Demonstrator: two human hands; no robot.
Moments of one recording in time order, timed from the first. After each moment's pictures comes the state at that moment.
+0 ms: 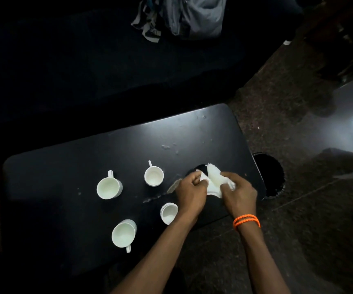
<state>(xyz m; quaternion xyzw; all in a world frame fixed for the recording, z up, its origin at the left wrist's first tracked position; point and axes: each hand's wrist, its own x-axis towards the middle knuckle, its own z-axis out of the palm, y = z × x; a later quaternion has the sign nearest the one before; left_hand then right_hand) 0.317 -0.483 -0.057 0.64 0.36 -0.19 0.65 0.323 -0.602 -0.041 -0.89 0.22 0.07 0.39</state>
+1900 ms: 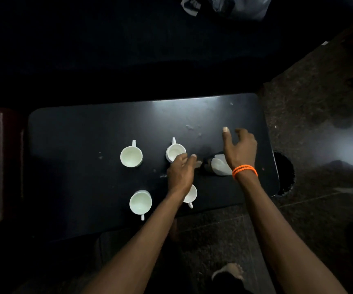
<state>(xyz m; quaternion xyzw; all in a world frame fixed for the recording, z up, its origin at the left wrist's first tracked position) 0.291 -0.405 -0.095 0.61 0.43 -0.14 0.65 0.392 -0.537 -0.070 -0.95 0.12 0.08 0.27</state>
